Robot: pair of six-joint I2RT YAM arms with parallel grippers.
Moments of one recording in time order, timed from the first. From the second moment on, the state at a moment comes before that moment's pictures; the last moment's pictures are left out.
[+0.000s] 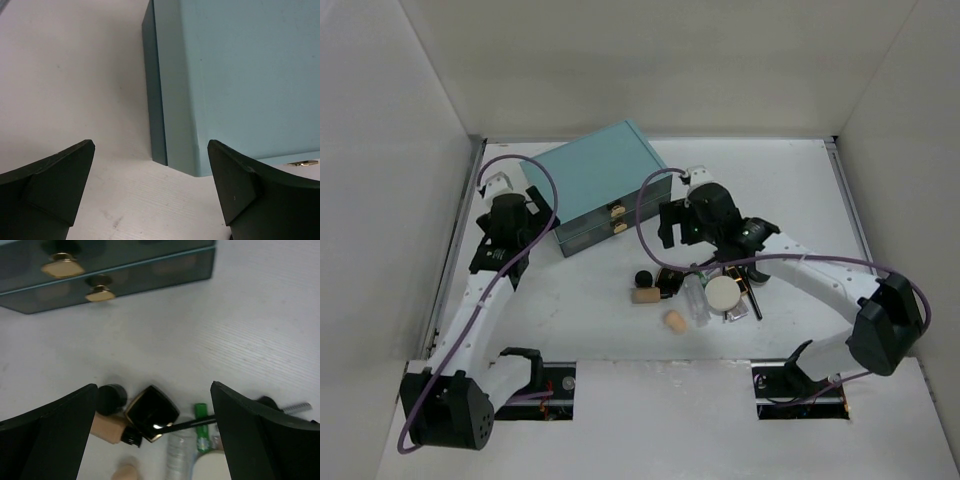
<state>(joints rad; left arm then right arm) -0.10 1.00 0.79 -0.34 -0.28 -0.51 0.72 1.42 1.11 -0.31 0.19 0.33</state>
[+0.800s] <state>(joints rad) -0.02 1.23 0.80 -0.05 -0.08 -0.64 0.81 1.84 1.40 -0.07 0.16 0.41</state>
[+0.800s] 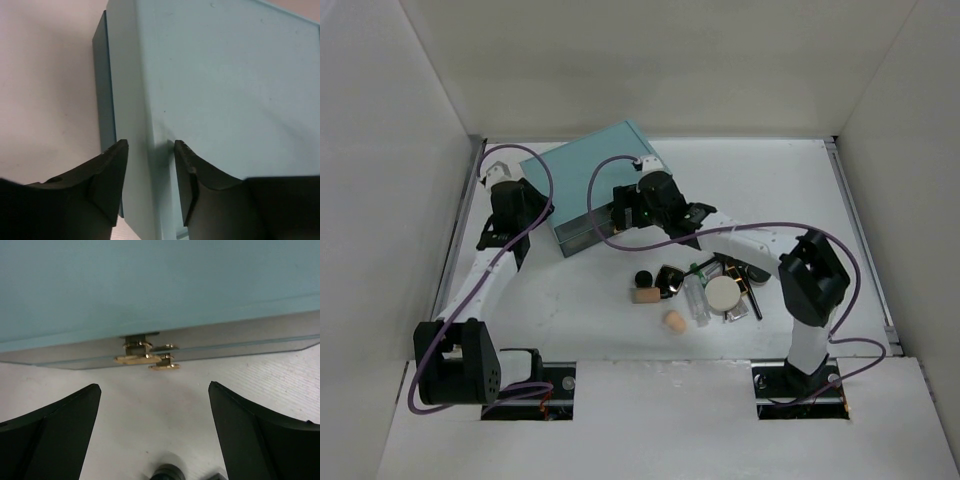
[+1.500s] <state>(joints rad) -0.01 1.23 0.77 0.04 -0.06 -0.66 0.84 1.98 1.57 -0.08 0.25 0.44</state>
